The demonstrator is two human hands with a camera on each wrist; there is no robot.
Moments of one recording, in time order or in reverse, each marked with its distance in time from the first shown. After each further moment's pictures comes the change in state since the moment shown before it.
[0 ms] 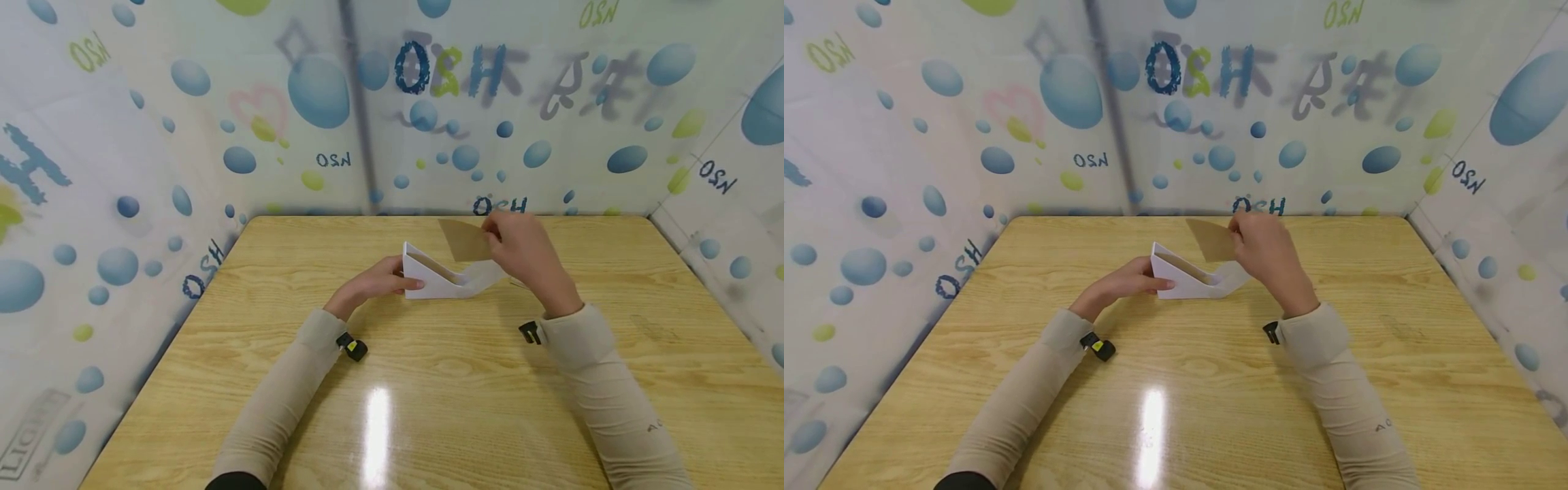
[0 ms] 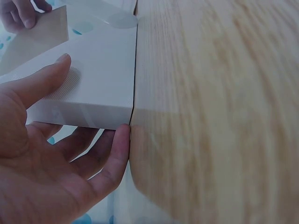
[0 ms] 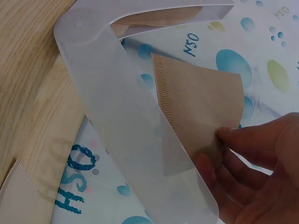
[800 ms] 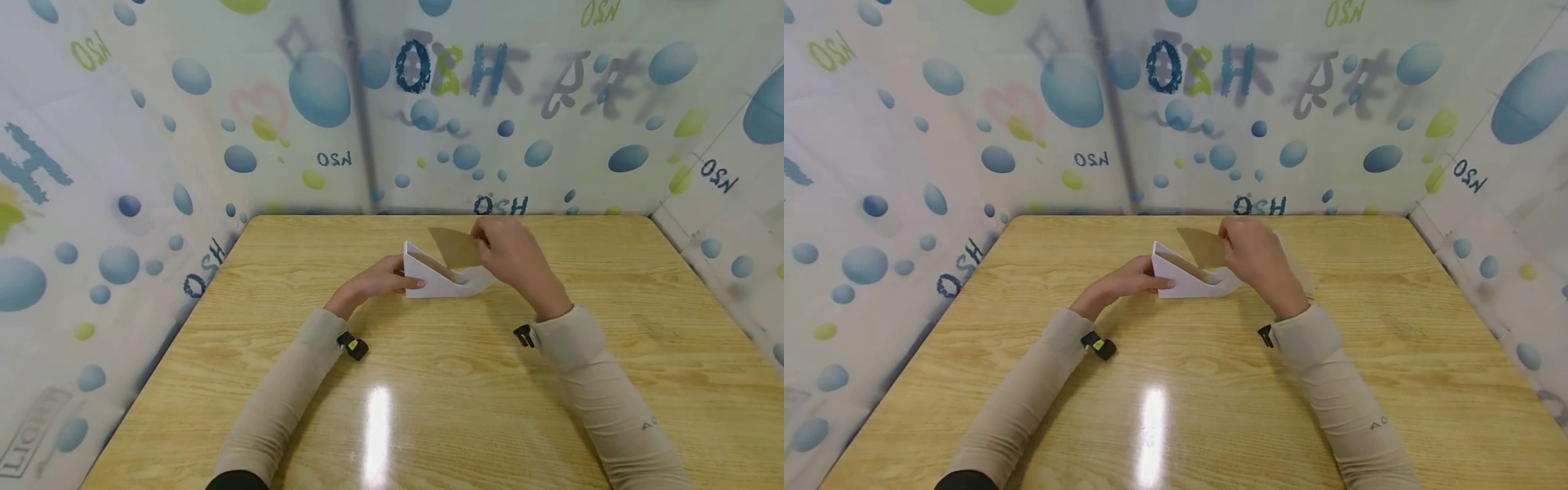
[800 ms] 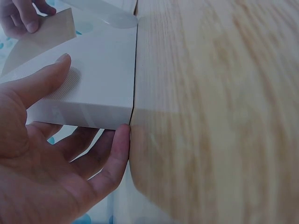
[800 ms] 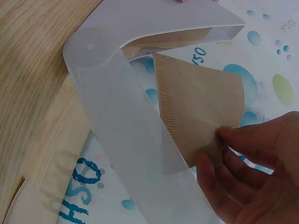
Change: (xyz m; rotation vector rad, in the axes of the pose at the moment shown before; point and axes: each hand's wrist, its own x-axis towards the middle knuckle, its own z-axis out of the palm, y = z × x) left_hand 0.000 0.000 -0.001 -0.002 -0.006 -0.004; right_hand 0.002 -0.009 0.014 -0.007 -0.056 -0.021
